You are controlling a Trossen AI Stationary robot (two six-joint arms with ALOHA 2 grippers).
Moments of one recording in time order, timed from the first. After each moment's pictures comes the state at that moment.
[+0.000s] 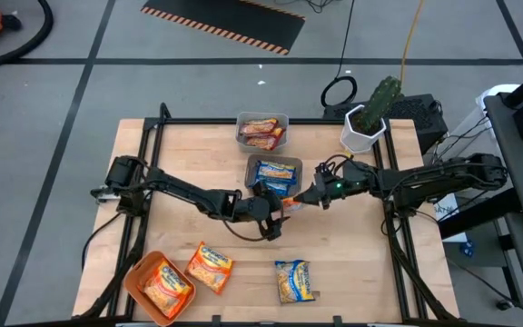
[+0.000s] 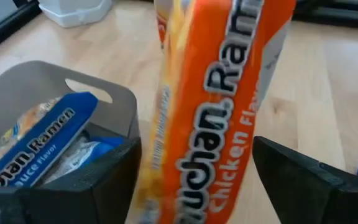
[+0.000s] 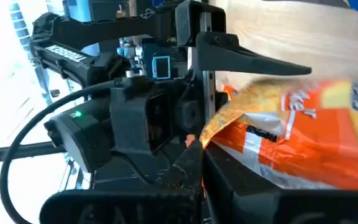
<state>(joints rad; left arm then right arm) -0.17 1.88 1.17 0.14 -0.35 -0.23 -0.04 1.11 0.45 0.45 -0.23 1.58</state>
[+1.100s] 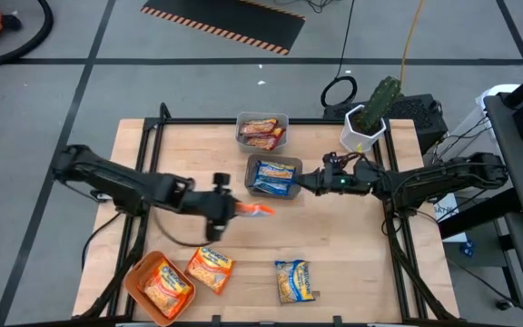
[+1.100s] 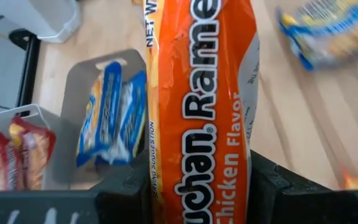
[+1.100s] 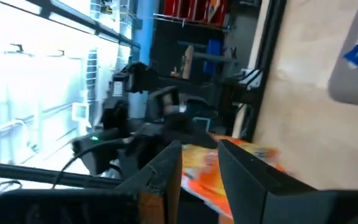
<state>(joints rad) -0.27 1.38 1.17 -0.62 -0.31 0.12 0.00 1.10 0.45 0.66 0.09 1.44</state>
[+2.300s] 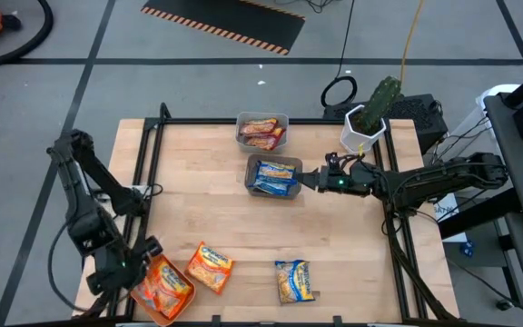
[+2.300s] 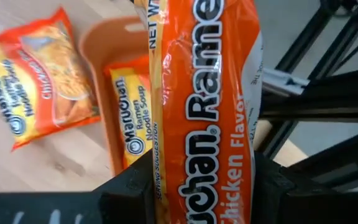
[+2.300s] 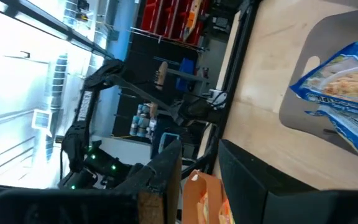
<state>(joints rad) -1.04 1.19 1.17 -1.11 0.14 -0.21 0.00 1.10 0.45 0.57 0.19 1.34</state>
